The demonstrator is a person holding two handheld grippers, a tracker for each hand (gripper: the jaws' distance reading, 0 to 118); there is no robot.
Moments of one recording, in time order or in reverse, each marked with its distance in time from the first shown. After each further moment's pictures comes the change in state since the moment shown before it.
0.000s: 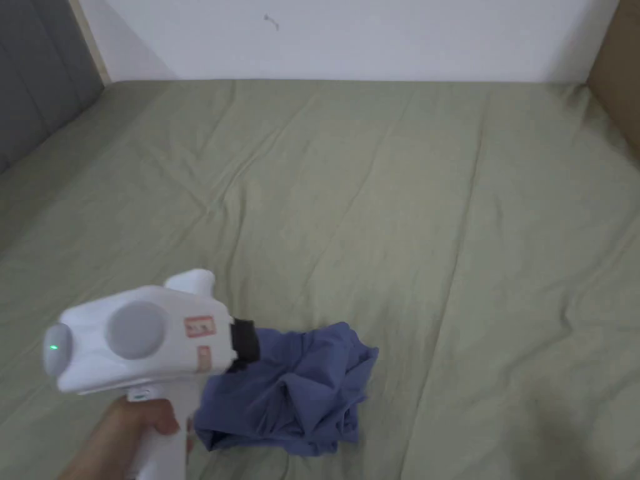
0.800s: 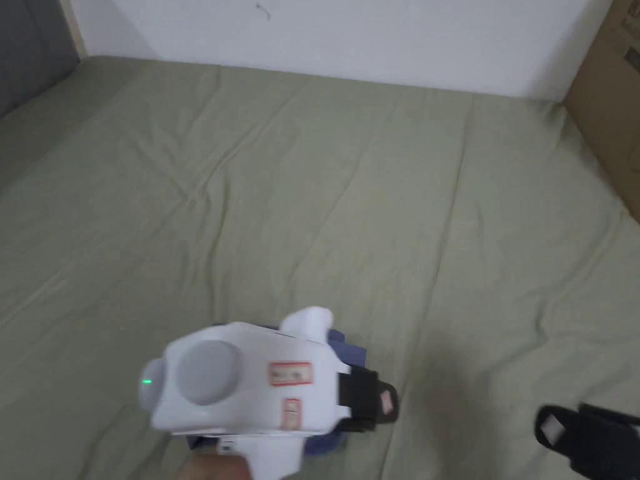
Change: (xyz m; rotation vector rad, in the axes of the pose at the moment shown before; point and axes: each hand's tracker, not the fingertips) left arm 0.045 -0.034 -0.004 -0.146 -0.559 0.032; right arm -0.094 0.046 -0.028 0.018 0.113 0.204
